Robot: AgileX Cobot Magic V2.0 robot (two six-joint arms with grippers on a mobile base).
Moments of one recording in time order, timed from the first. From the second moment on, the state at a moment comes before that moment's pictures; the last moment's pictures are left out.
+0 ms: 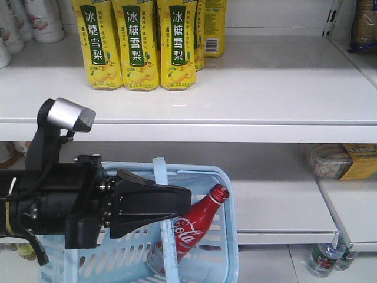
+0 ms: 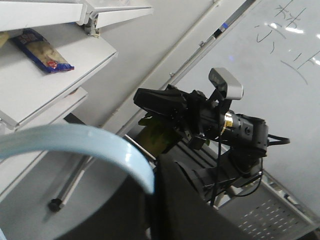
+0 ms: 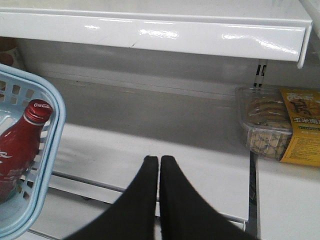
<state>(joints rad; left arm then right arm) -0.43 1.20 -0.75 1.43 -1.02 -1.95 0.82 0.12 -0.34 -0.75 0.78 0.79</state>
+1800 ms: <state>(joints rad) -0.43 0.20 0.04 0.18 0.16 -0.61 0.82 0.12 -0.34 -0.75 0.78 0.79</state>
